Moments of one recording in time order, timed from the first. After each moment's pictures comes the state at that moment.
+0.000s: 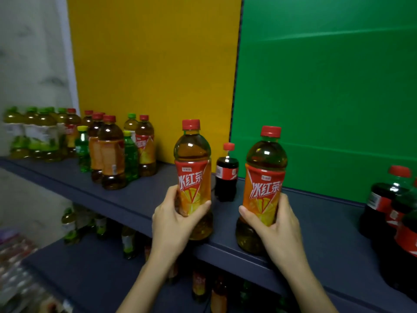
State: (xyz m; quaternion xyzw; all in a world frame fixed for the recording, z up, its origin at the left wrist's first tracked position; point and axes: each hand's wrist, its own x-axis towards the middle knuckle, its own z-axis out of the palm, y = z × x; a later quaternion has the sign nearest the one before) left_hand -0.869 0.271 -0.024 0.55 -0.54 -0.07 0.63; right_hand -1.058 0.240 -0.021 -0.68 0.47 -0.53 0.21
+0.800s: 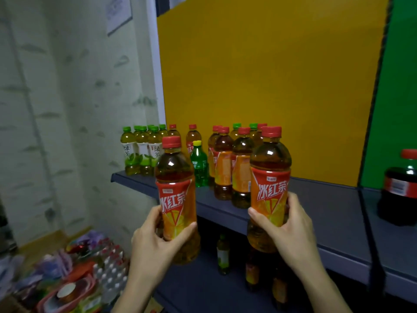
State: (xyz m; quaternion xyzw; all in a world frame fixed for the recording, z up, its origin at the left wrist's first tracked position) left_hand -0.533 0.371 -0.027 0.61 -0.49 -0.04 0.62; right_hand -0.738 0.270 -0.016 -0.69 0.42 -0.52 0.27
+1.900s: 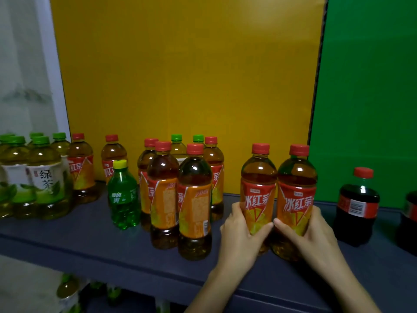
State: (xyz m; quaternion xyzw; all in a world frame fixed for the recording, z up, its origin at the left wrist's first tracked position) left_hand -0.654 0.132 -0.022 0.49 -0.69 -0.19 0.50; right_hand -0.801 0.150 -0.012 -0.61 0.60 -0.50 0.13
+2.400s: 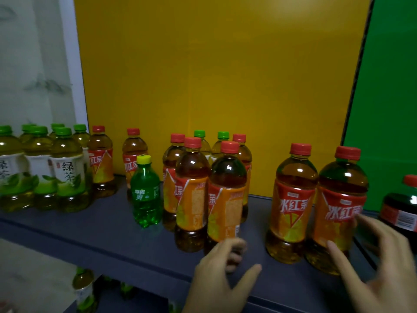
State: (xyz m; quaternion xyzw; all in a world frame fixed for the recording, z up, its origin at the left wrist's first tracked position) left_hand -0.563 0.189 -0.032 0.47 -0.69 -0.24 0.50; right_hand -0.774 0.190 -0.016 -0.60 0.59 -0.54 -0.07
